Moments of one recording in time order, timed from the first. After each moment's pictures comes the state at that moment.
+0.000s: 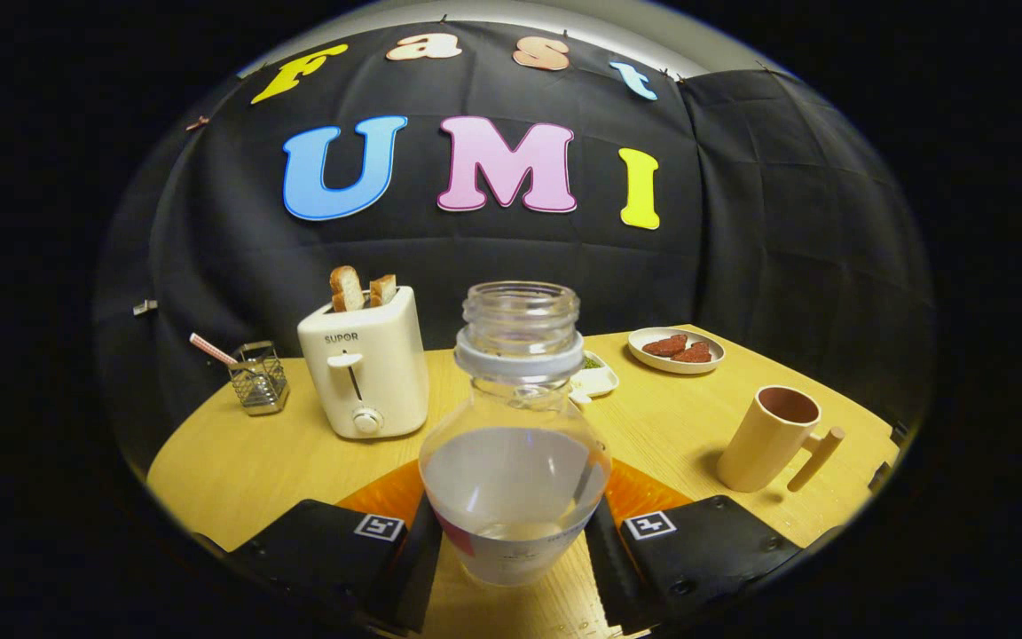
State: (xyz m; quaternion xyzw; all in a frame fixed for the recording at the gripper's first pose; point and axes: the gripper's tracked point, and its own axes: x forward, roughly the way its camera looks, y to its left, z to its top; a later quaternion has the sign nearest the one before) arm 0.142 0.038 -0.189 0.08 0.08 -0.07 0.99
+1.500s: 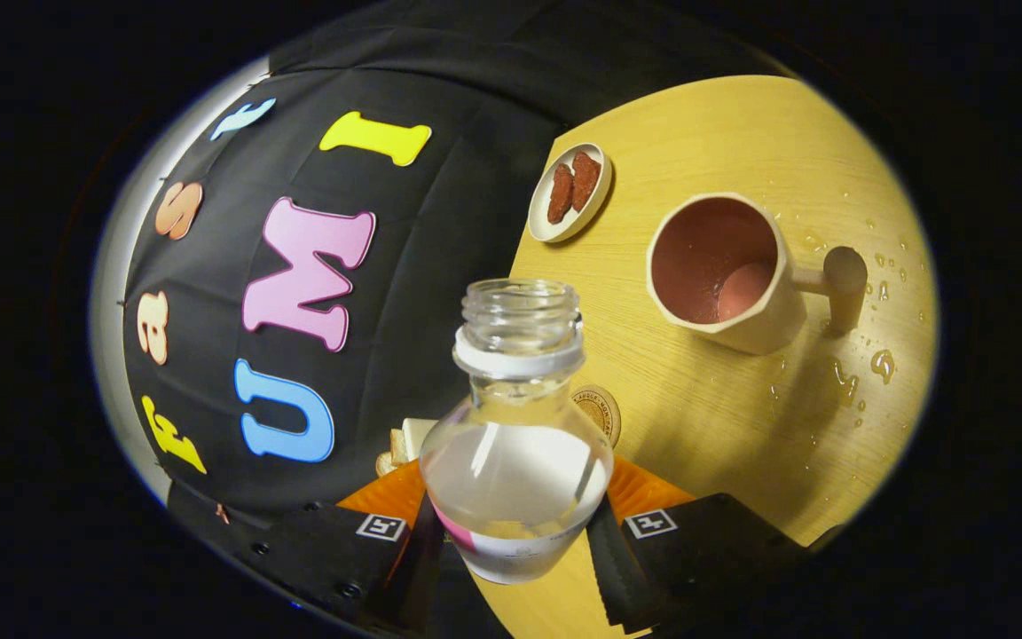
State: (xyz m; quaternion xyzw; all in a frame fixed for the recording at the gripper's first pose) arm 0.150 -0.090 -0.175 0.63 0.17 -0.06 0.75
